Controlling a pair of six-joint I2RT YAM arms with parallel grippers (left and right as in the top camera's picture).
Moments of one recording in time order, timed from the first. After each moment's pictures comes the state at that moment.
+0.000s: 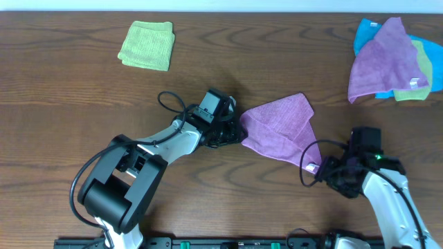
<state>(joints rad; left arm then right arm) -0.57 1.88 0.98 -0.13 0.49 -0.73 -0.18 1.24 0.57 -0.81 -0.11 0.35</state>
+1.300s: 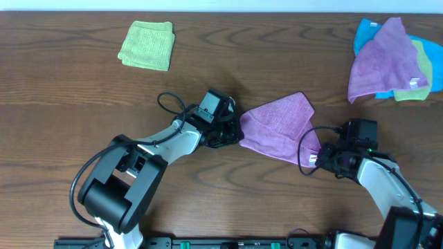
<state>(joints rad) -0.57 1.88 0.98 -0.13 0.50 -0.77 -0.18 1.42 0.56 -0.45 -0.13 0.23</state>
